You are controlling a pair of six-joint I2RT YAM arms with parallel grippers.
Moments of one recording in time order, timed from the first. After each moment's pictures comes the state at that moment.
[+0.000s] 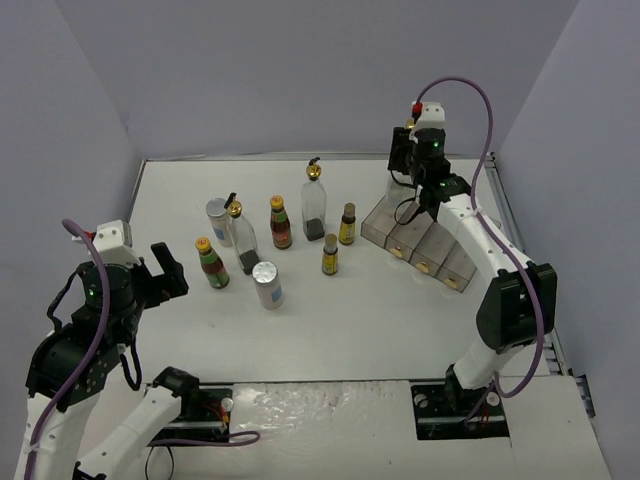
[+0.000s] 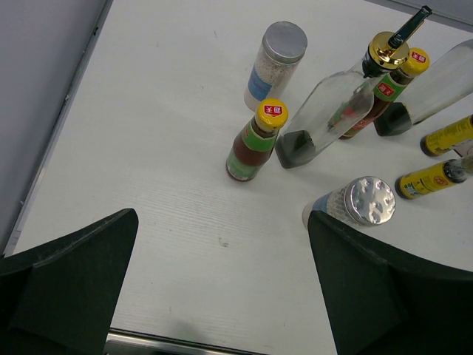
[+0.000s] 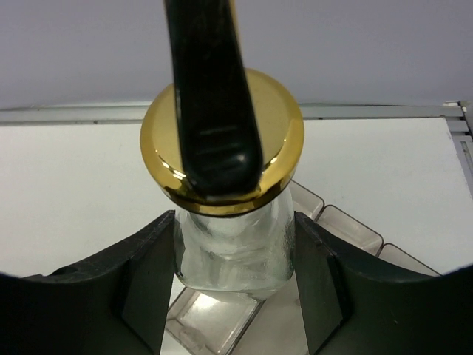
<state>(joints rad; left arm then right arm) -0.36 0.61 1.20 -1.08 -0.43 -0.39 0.27 1.65 1.43 -0.06 0.26 0.12</state>
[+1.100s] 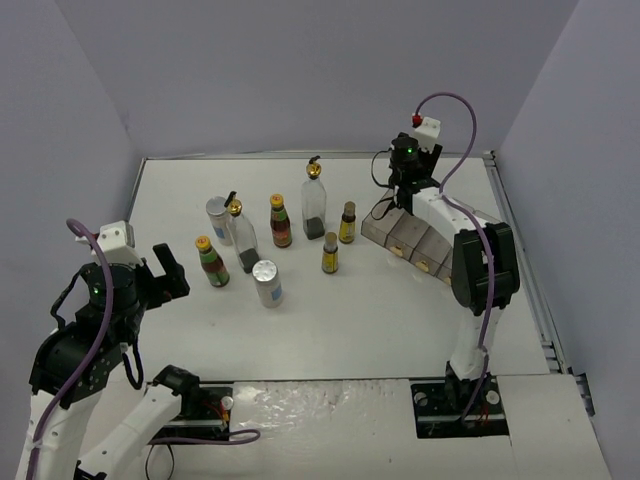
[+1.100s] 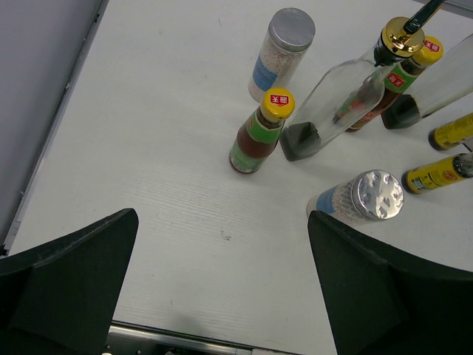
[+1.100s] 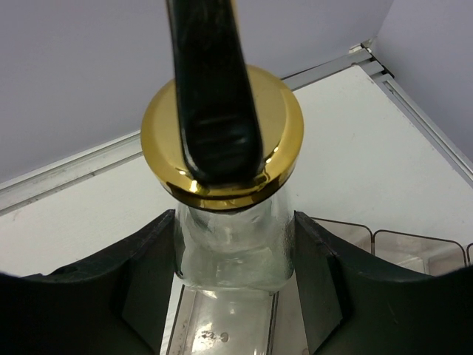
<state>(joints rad) -0.36 0.61 1.18 -1.09 -0.43 -0.40 0.27 1.95 1.47 0.14 0.67 0.26</state>
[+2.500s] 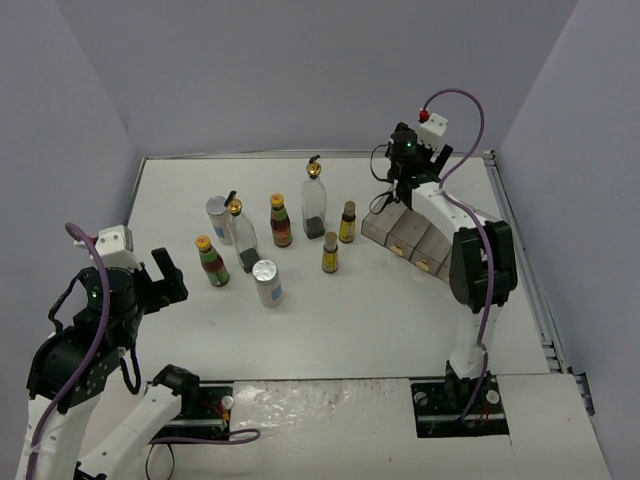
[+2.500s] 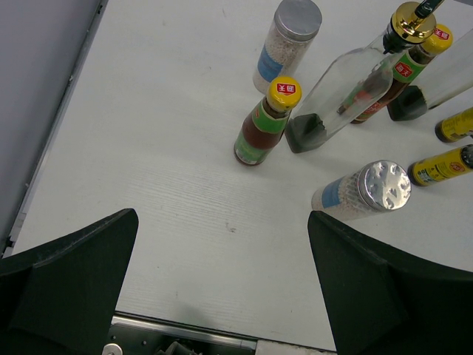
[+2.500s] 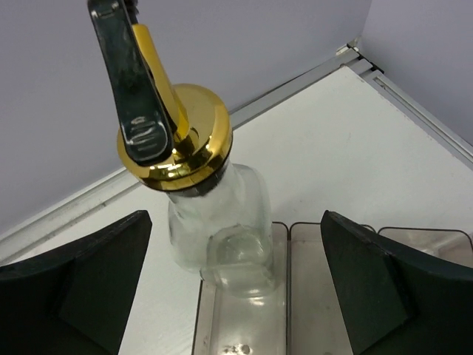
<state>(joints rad) -0.36 0.59 1.18 -1.13 -0.43 -0.41 0.28 1.95 1.52 0.09 0.74 0.37</state>
